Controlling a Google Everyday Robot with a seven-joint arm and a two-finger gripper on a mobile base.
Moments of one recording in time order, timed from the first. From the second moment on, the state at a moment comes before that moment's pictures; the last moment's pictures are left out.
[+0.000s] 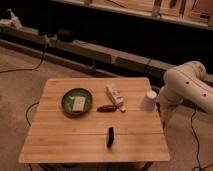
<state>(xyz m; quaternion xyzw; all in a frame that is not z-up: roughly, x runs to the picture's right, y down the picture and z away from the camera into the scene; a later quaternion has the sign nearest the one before) 0.285 0.107 0.684 -0.28 0.02 0.02 0.96</state>
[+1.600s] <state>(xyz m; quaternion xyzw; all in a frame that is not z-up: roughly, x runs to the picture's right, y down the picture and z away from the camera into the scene) 0.285 0.107 0.684 -0.28 0.02 0.02 0.96</state>
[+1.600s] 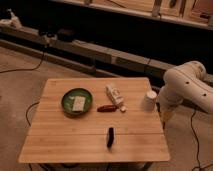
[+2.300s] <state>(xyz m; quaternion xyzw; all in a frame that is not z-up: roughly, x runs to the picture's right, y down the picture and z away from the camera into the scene) 0.293 0.101 0.690 -0.28 0.02 0.03 0.96</state>
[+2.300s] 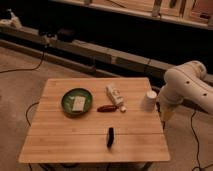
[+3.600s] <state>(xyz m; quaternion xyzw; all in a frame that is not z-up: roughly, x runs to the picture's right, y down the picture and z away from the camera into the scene) 0.299 0.058 0.731 -0.27 -0.02 -0.01 0.96</state>
